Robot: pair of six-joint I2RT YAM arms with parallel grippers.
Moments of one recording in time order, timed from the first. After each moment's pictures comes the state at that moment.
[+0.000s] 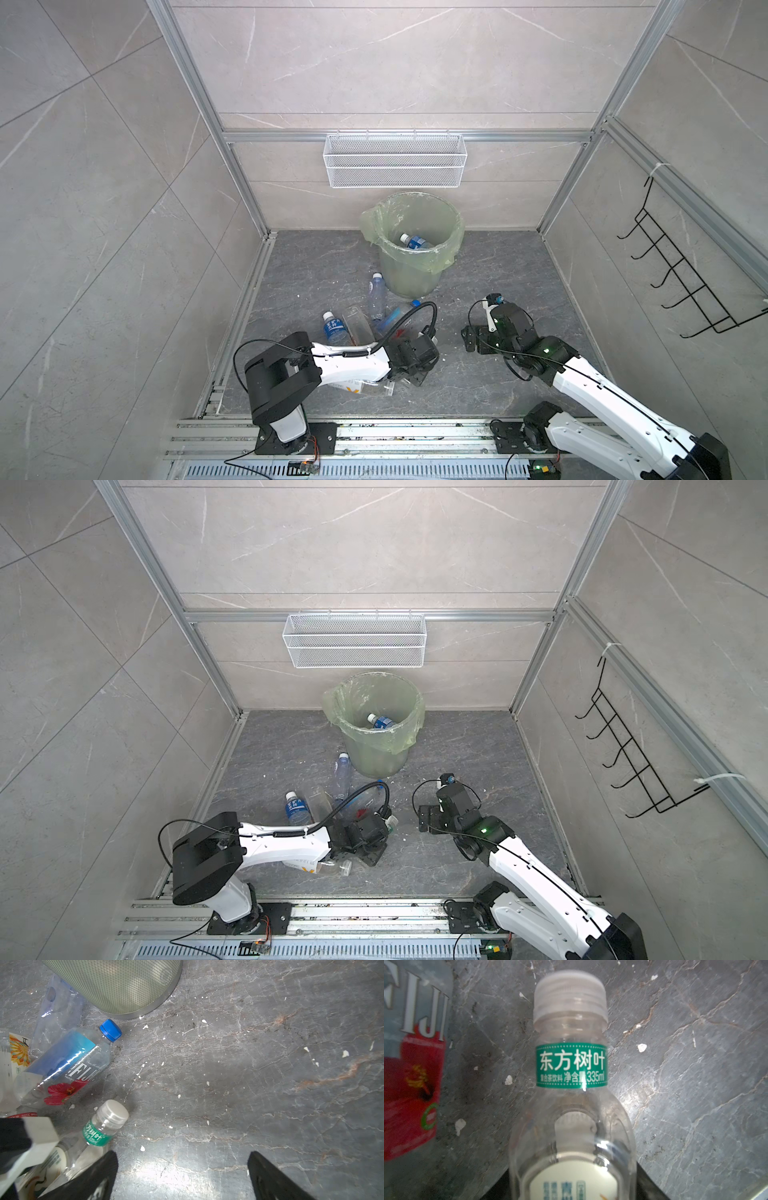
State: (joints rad) left arm -1.18 1.63 0.89 -0.37 -0.18 -0.45; right arm 0.55 0.91 0.64 -0.60 0.12 0.42
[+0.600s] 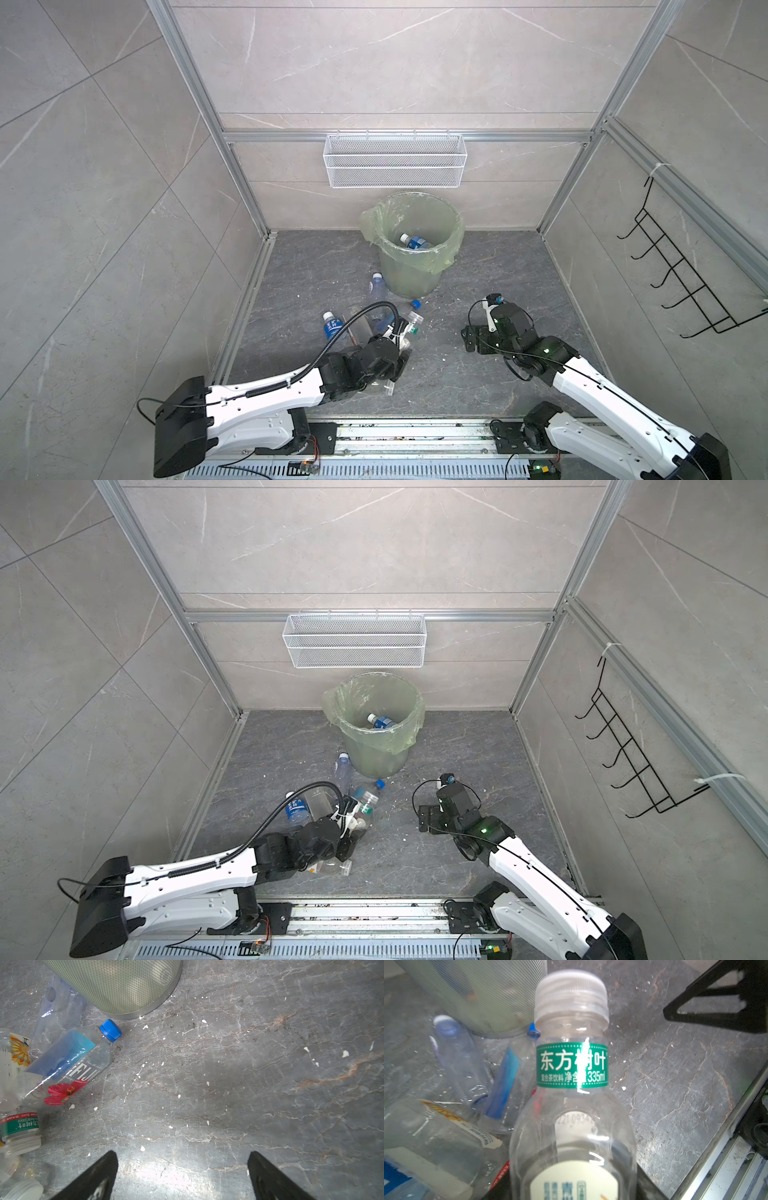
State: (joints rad) left arm -1.18 1.04 0.63 -0.24 -0.37 -0.33; right arm 0.55 0.91 0.64 -0.60 0.12 0.42
